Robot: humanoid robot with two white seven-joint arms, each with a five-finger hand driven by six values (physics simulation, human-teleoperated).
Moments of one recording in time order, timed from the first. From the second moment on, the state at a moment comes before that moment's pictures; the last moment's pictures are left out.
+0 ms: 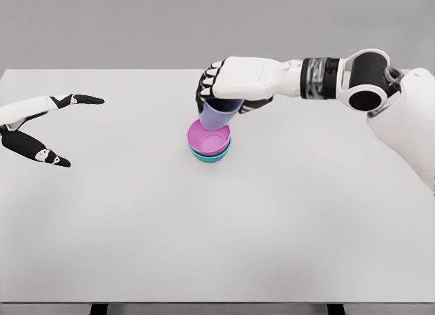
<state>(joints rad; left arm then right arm) -0.56 1.10 -0.69 -1.45 0.52 -0.61 -0.61 -0.93 -0.46 0.75 -1.43 0.45 -0.61 0.61</state>
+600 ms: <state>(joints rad) -0.56 1.10 -0.69 -1.45 0.52 -0.61 -0.61 -0.93 -0.41 0.82 -1.33 0.46 -0.61 0.61</state>
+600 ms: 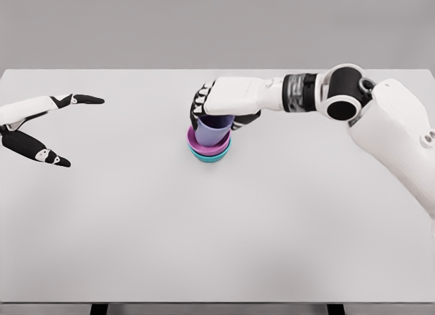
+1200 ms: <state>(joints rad) -0.55 1.09 -0.69 -1.45 0.49 -0.61 -0.61 -0.84 -0.52 0.65 -1.37 0.46 -0.61 0.61</state>
